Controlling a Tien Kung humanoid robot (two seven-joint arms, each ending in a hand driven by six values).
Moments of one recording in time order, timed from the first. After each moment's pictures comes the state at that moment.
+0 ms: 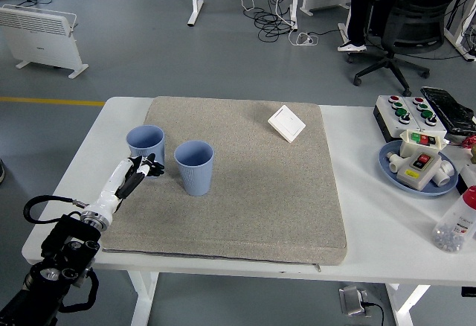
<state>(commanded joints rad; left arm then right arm) -0.70 0.03 -1.48 -0.33 1.65 -0.07 -0.58 0.12 -0.08 1.34 0.18 -0.98 -0.01 -0.22</state>
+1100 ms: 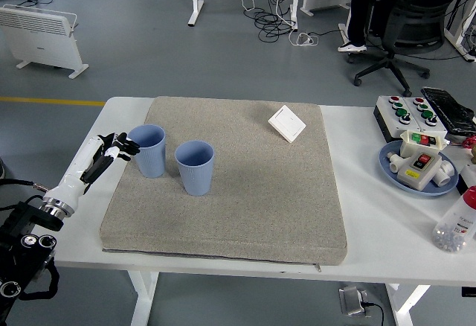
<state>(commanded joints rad) -0.48 0.28 -1.34 -0.96 1.46 -0.07 -0.44 0.12 -0.09 1.37 0.18 -0.97 -0.01 -0.21</state>
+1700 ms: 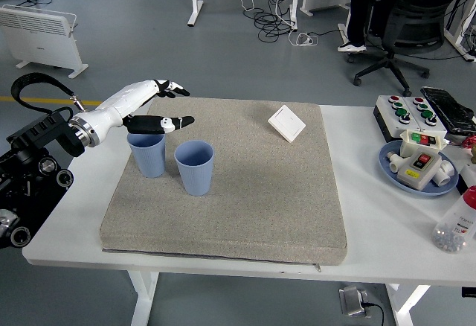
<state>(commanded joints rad) -0.81 0.36 -1.14 -1.05 1.92 -0.29 -0.18 0.11 -0.09 1.37 0.18 -0.96 -0.02 -0.22</state>
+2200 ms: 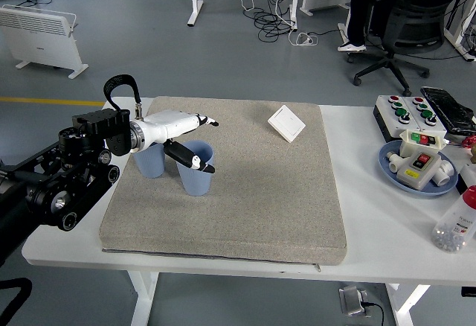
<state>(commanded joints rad) -1.01 0.25 -0.88 -0.80 2.10 -0.41 -0.15 0.11 -0.09 1.35 0.18 -0.95 -0.02 -0.22</state>
